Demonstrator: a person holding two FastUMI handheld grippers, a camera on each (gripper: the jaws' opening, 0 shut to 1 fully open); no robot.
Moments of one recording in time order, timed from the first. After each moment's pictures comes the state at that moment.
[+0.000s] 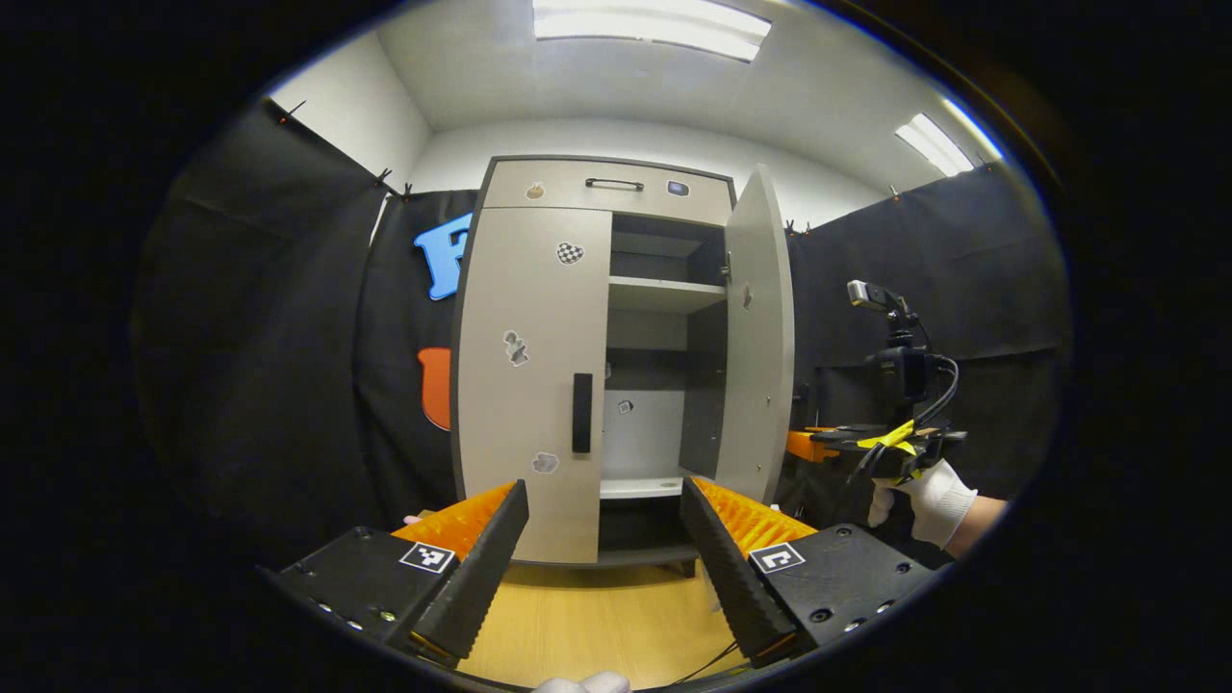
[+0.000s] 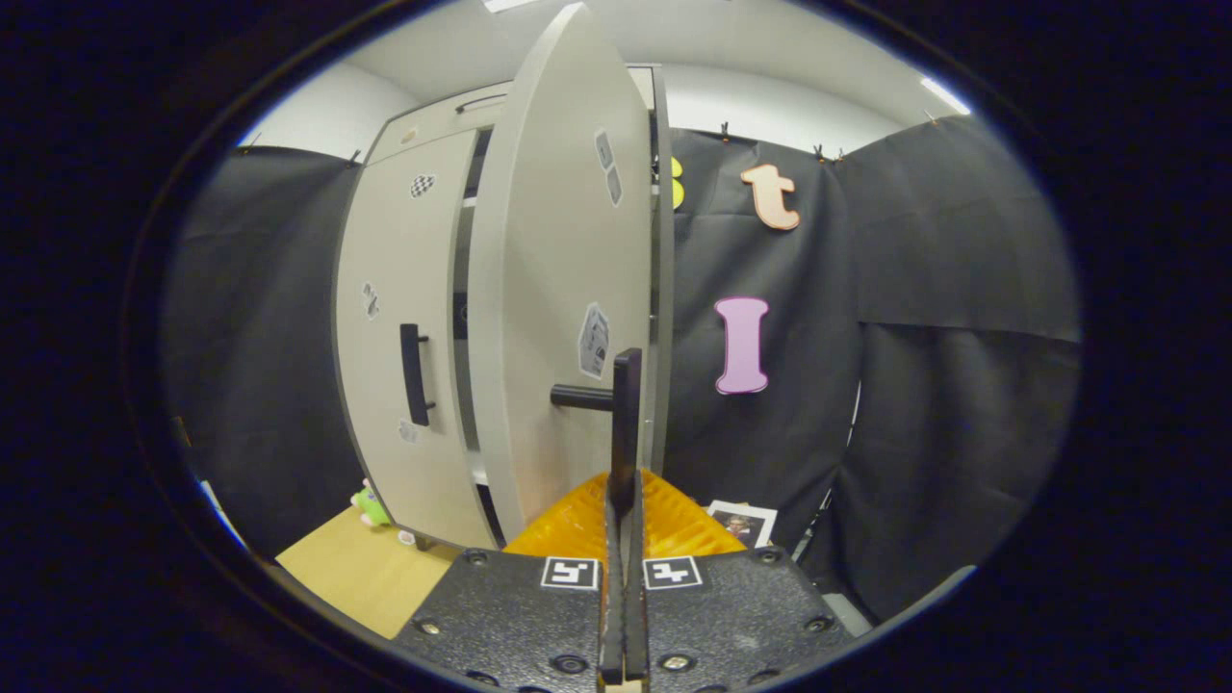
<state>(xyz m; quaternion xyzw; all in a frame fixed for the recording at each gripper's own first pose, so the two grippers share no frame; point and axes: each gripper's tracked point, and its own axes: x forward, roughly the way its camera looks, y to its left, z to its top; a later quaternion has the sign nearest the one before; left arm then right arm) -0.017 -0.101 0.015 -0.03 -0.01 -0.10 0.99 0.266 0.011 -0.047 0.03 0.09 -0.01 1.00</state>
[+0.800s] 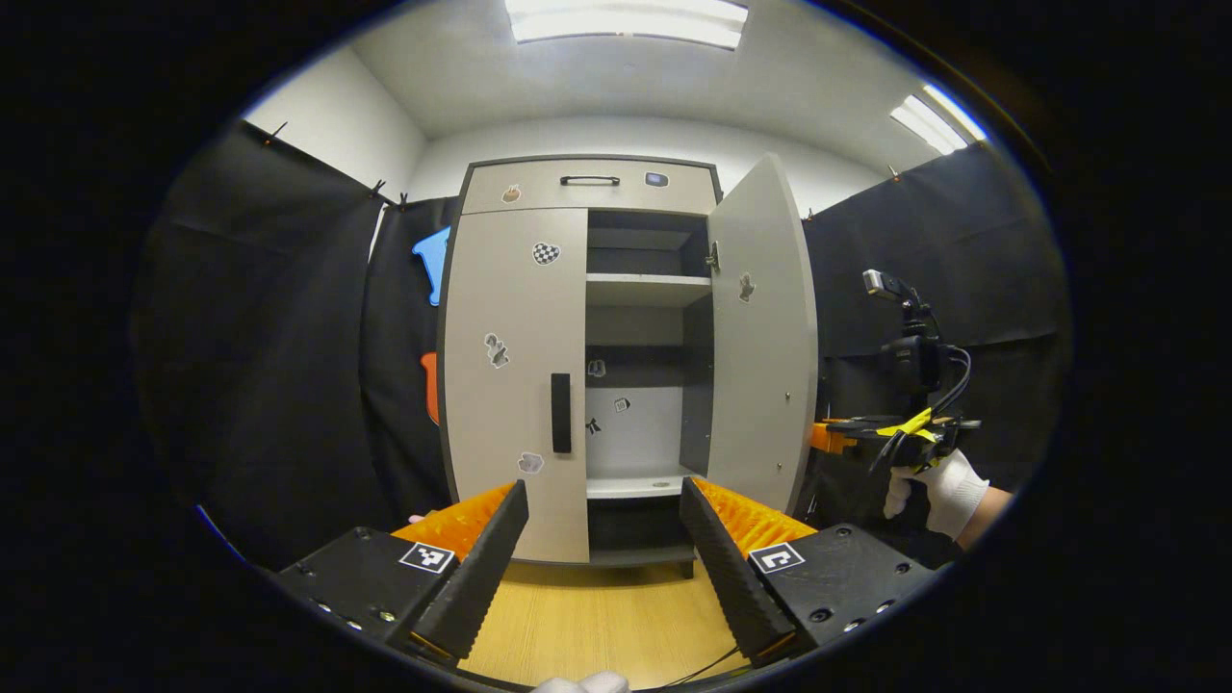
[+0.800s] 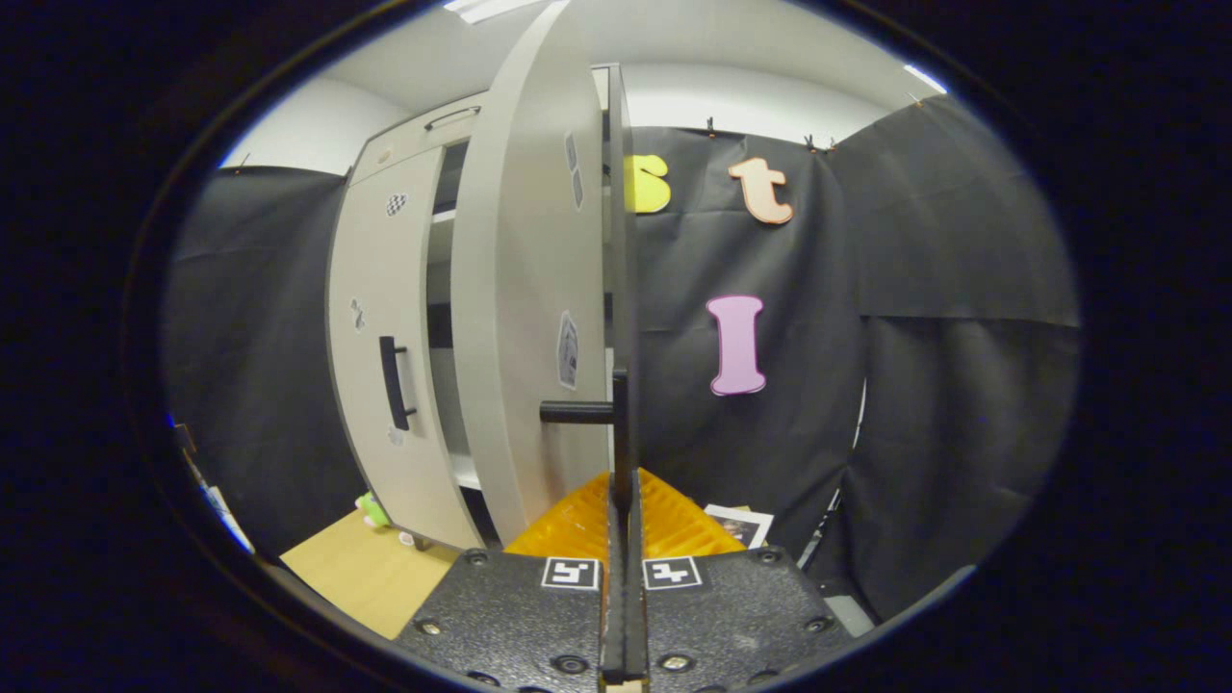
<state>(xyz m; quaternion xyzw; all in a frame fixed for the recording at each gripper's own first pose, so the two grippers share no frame) -0.017 -0.133 0.017 -0.01 0.00 -0.06 1.00 0.270 0.000 -0.045 0.04 0.09 0.00 1.00</state>
